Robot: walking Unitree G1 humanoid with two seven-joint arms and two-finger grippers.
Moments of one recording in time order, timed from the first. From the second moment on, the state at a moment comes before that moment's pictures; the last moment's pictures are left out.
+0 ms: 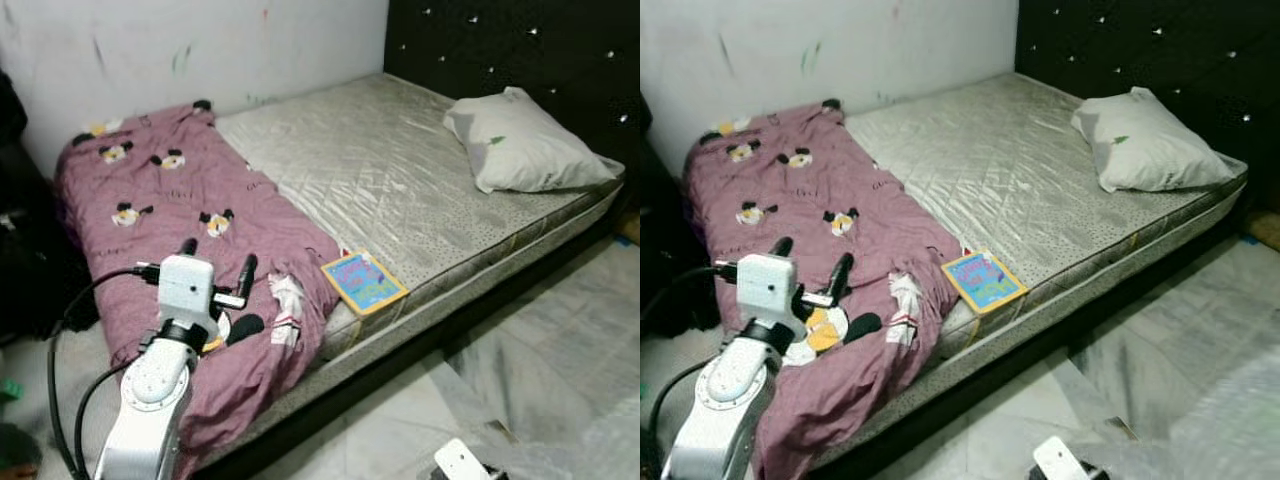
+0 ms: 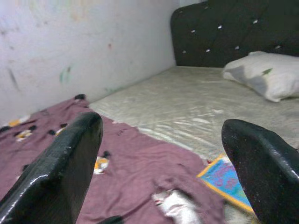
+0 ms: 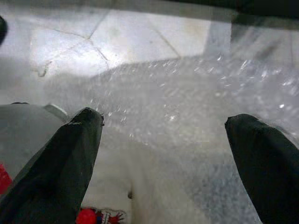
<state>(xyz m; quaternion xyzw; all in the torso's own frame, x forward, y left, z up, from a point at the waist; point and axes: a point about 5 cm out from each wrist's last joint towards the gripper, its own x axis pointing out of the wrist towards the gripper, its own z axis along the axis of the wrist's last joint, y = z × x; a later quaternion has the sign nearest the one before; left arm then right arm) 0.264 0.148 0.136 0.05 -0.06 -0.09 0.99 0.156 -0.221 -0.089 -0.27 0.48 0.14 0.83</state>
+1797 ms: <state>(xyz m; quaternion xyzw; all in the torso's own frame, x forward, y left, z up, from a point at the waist) 0.281 0.136 0.138 0.06 -0.08 -0.14 0.98 0.118 -0.282 -0.066 -0.12 0.35 -0.05 0.93</state>
